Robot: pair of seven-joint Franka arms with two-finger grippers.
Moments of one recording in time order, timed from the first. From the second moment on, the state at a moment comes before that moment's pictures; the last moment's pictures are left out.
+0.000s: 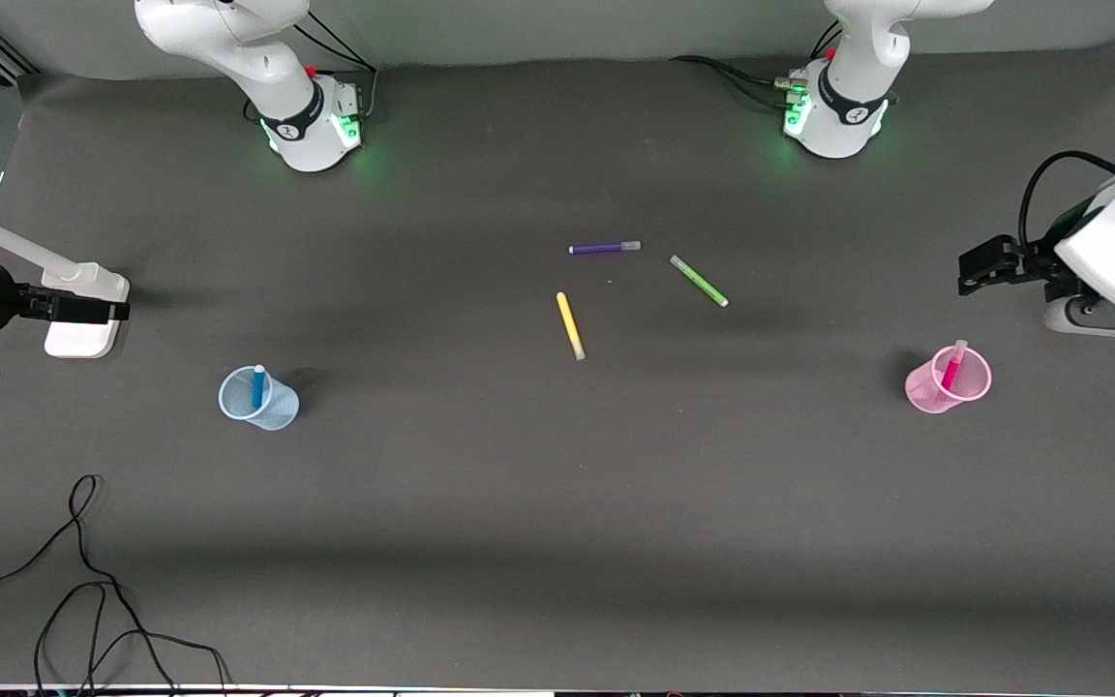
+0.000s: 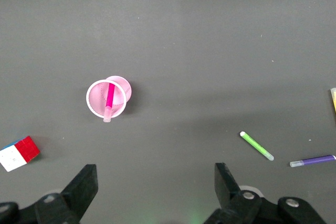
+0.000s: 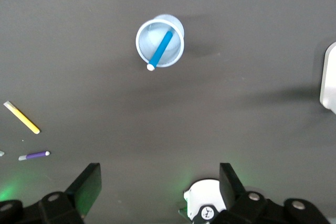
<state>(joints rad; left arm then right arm) -0.03 0.04 -0.02 -1.61 -0.02 1.57 0.04 0.31 0.25 -0.55 -1.46 0.24 1.33 0.01</state>
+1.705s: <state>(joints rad) -0.03 0.04 -0.01 -1.61 -0.01 1.56 0.04 0.07 -0.15 -0.03 -1.76 0.05 1.56 -0.02</state>
